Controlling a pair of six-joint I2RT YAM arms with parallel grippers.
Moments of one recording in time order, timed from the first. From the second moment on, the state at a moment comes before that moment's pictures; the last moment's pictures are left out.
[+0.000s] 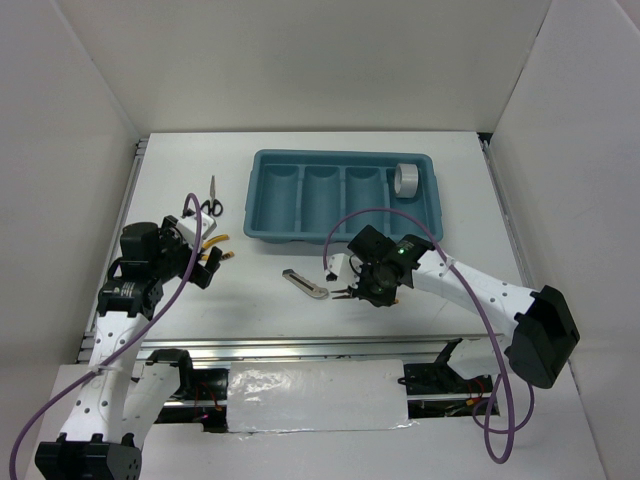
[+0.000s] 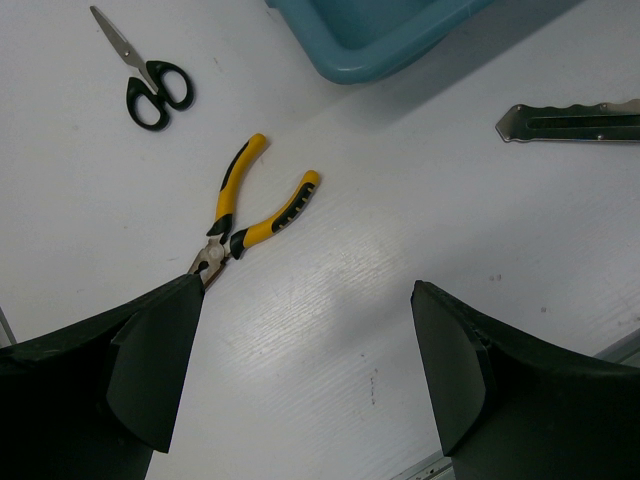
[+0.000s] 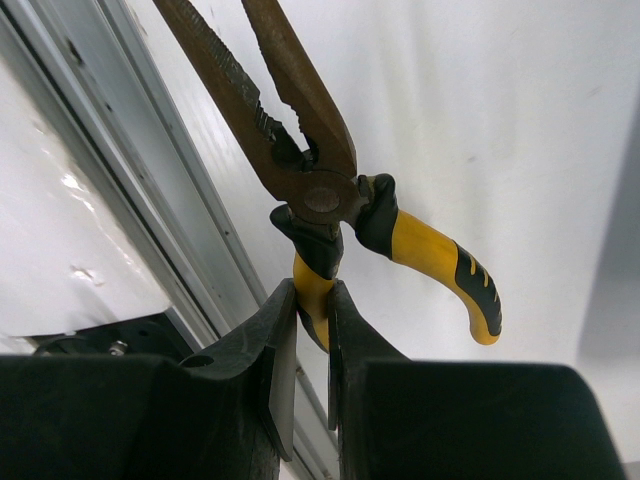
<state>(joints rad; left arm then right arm) 0.01 0.74 0.75 -0.61 0.36 0.46 0.79 1.30 0.93 -0.94 -0.08 -0.50</state>
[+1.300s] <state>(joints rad) 0.15 1.16 0.93 -0.52 0.19 0.18 0.31 2.13 1.87 -0.84 -0.21 0.06</state>
